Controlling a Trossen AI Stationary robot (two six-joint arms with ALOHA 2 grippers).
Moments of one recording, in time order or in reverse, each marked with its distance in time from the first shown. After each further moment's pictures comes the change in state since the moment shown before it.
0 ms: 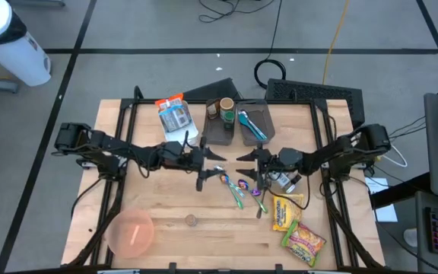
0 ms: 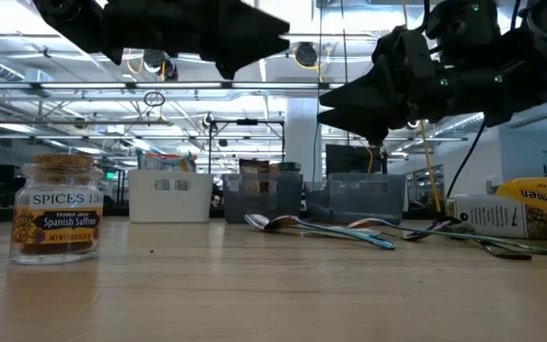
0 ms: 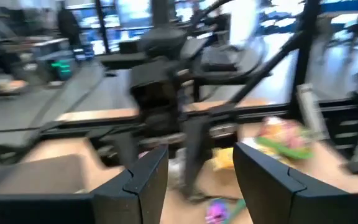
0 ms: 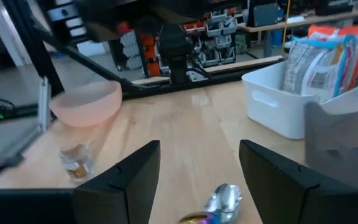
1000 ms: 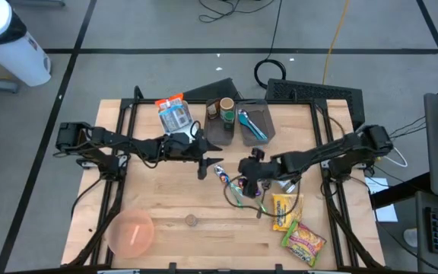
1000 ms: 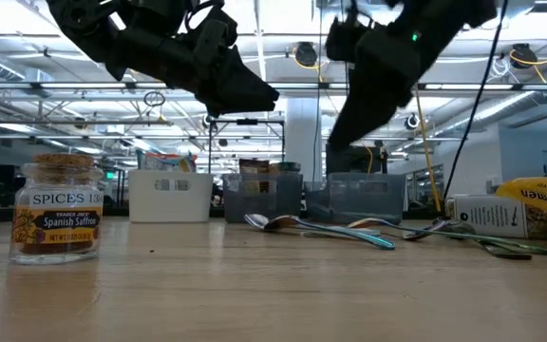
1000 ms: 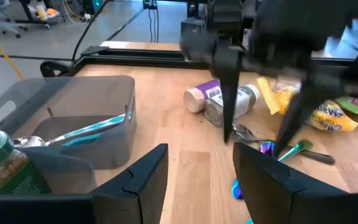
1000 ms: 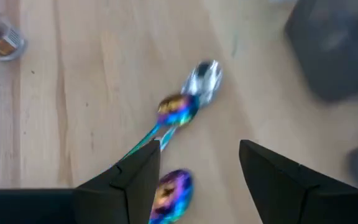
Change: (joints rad) left arm 0.125 0.000 0.001 -0.232 -0.018 -0.082; right arm 0.142 -0.008 0.584 -1.406 0.233 0.170
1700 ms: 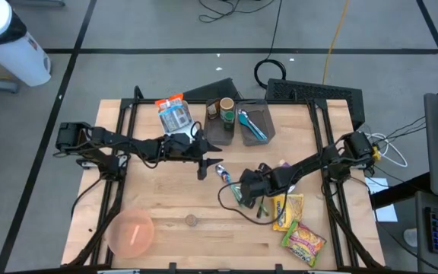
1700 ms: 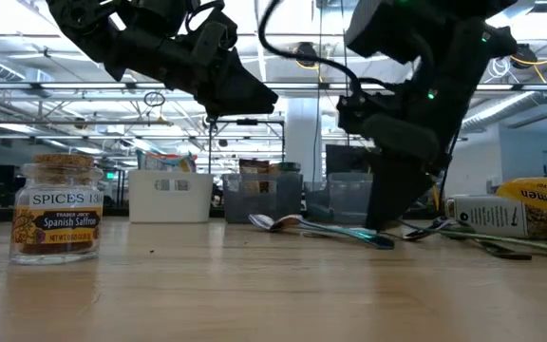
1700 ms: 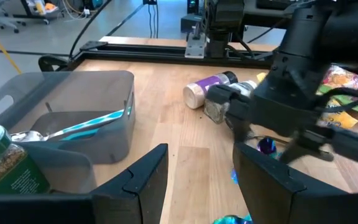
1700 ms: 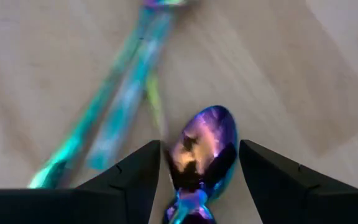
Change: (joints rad) left arm -0.004 0.000 0.000 -0.017 0.001 -0.009; right arm 0.099 0.218 -0.001 -0.093 0.021 0.419
